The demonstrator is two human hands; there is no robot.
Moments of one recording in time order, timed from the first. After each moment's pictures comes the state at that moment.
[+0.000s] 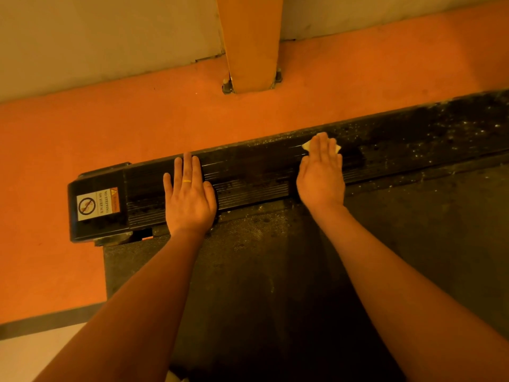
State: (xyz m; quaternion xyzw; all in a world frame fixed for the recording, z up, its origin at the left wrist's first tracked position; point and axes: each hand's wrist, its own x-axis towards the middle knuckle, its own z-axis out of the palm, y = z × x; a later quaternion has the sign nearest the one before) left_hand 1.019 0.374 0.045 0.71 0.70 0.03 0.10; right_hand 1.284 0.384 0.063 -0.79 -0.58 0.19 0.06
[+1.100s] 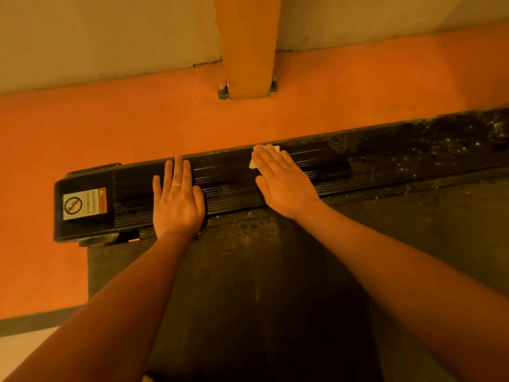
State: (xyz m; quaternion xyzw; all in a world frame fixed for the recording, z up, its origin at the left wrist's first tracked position) left_hand 1.020 0.374 0.047 0.70 0.70 0.04 0.11; right_hand 1.271 0.397 0.070 -0.57 -0.80 0.17 -0.04
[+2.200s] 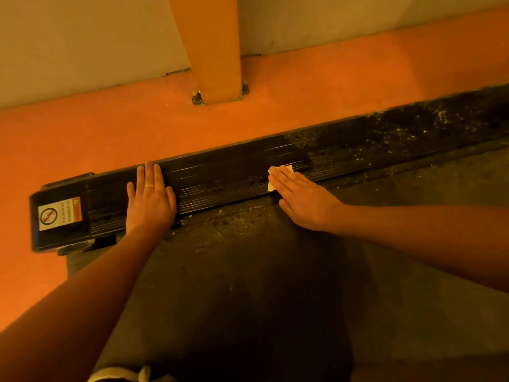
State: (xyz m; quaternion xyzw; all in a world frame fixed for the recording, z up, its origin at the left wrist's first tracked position) left_hand 1.028 0.380 0.064 0.70 0.70 -0.08 0.13; right_hand 1.382 0.341 0.090 -0.52 -0.82 0.21 -0.13
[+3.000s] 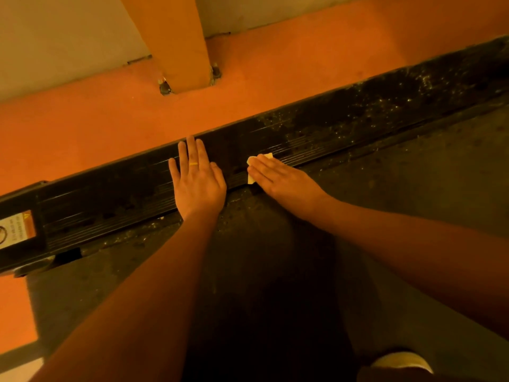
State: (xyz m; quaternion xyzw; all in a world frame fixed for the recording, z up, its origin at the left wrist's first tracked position) left_hand 1.183 0.382 0.047 0.72 0.69 0.01 0.11; right_hand 1.386 0.340 0.066 -0.48 -0.87 0.04 -0.10
